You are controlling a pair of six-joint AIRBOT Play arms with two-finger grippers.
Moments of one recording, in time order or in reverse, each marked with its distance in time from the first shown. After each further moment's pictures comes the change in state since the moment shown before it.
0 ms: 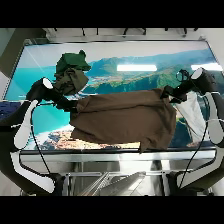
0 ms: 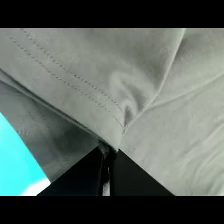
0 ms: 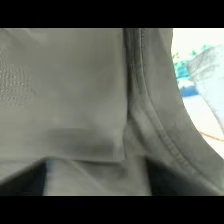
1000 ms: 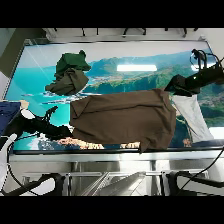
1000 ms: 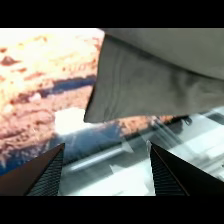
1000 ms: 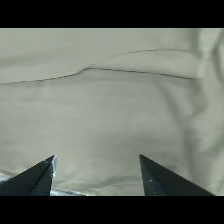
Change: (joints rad) left arm 0.203 0.495 -0.717 -0.090 0.085 0.130; right arm 0.030 0.378 -0.006 0.145 0.219 -0.084
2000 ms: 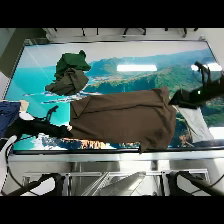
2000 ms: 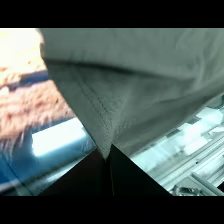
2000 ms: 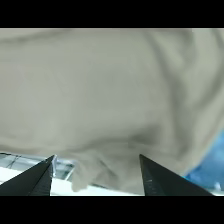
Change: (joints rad) left arm 0.040 0.033 -0.035 -0.135 -0.034 0.111; right arm -0.065 0.192 -0.285 -0.065 0.017 -0.062
